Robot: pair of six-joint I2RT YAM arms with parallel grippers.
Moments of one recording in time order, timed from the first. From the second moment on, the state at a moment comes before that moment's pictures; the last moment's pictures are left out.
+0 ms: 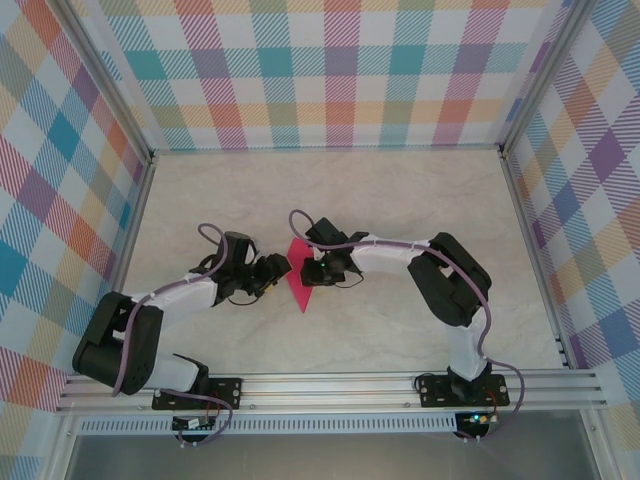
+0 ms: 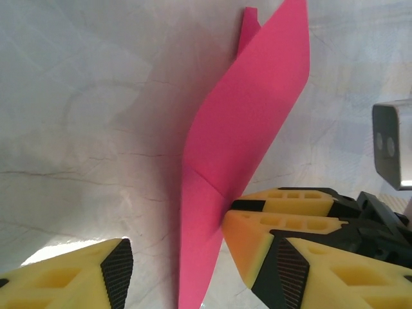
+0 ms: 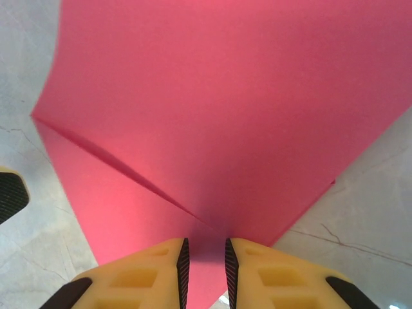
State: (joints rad) left arm -0.35 1.40 0.56 -0.02 0.43 -0.95; right arm 0.82 1.97 1.23 -0.37 -0.28 0.63
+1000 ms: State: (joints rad) left arm -0.35 1.58 0.56 0.16 0.50 -0.88; right arm 0.74 1.96 1.12 -0.17 -0.47 0.68
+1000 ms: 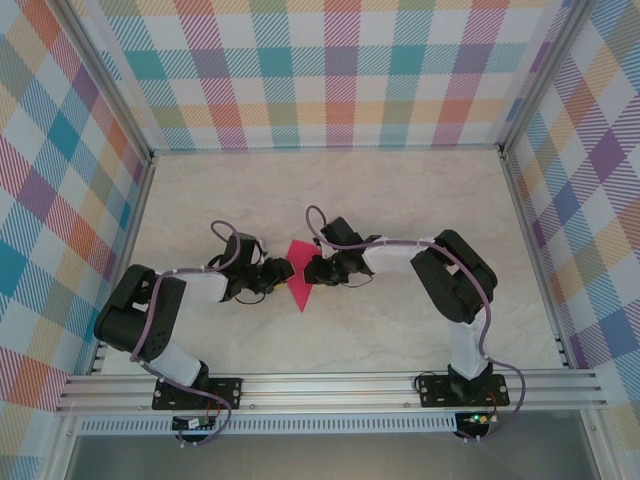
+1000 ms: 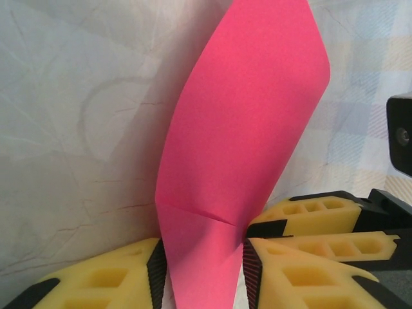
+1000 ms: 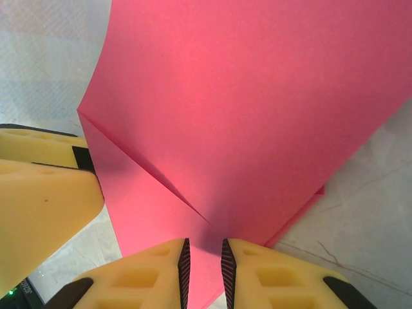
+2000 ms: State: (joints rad) left arm -0.55 1.35 0.63 -0.17 0.08 -0.92; right arm 0.73 1.56 0.82 -0.08 -0.19 0.50
